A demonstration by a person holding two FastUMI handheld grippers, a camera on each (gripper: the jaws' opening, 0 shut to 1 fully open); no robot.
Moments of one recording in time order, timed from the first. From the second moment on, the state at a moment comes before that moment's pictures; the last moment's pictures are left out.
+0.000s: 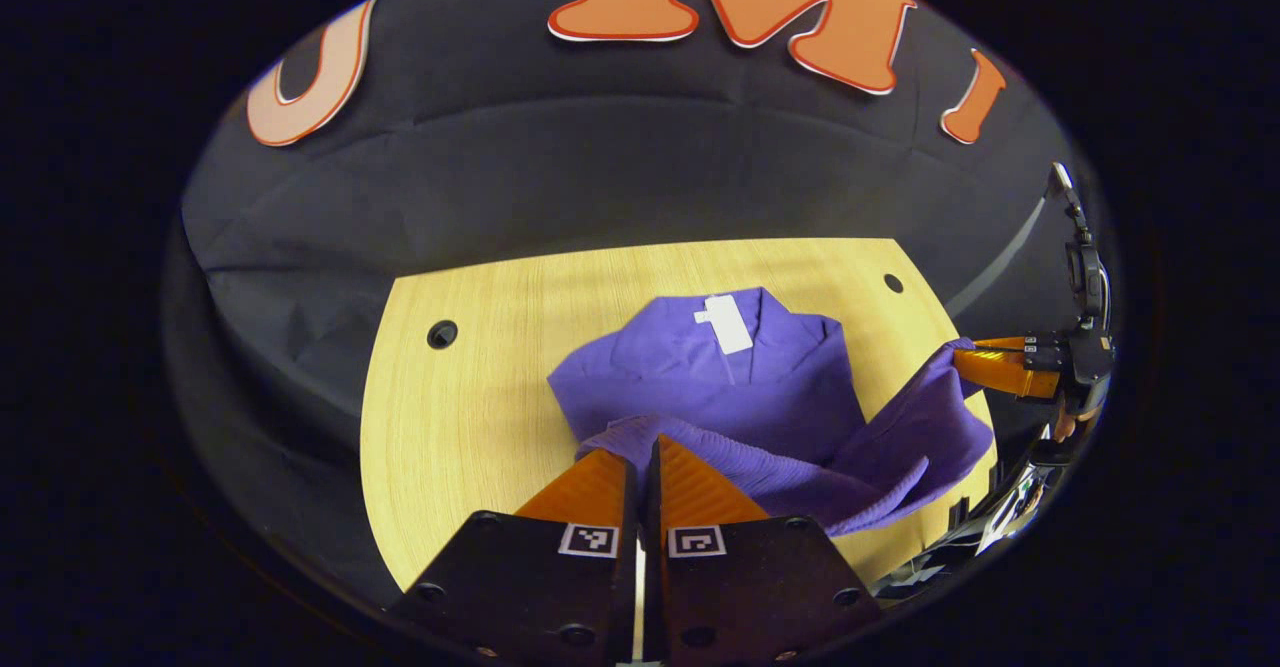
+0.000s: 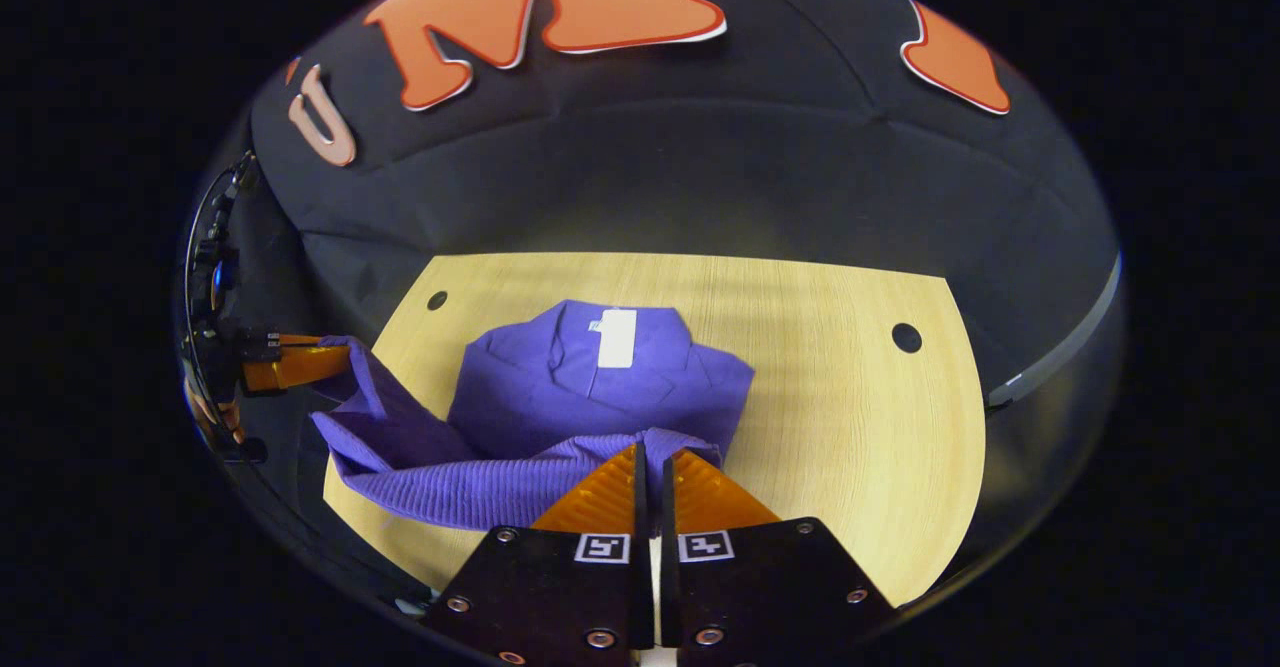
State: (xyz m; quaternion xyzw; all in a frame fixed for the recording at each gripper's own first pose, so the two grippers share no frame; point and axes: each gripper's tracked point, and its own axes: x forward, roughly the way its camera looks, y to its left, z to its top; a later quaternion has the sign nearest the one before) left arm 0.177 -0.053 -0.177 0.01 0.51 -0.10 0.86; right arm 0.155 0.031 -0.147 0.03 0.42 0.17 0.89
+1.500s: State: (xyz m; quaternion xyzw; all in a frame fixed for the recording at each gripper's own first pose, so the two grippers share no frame) left arm 0.299 -0.066 -0.093 -0.01 0.17 0.00 0.98; right arm 0.180 -0.017 0.025 0.03 0.09 0.08 0.99
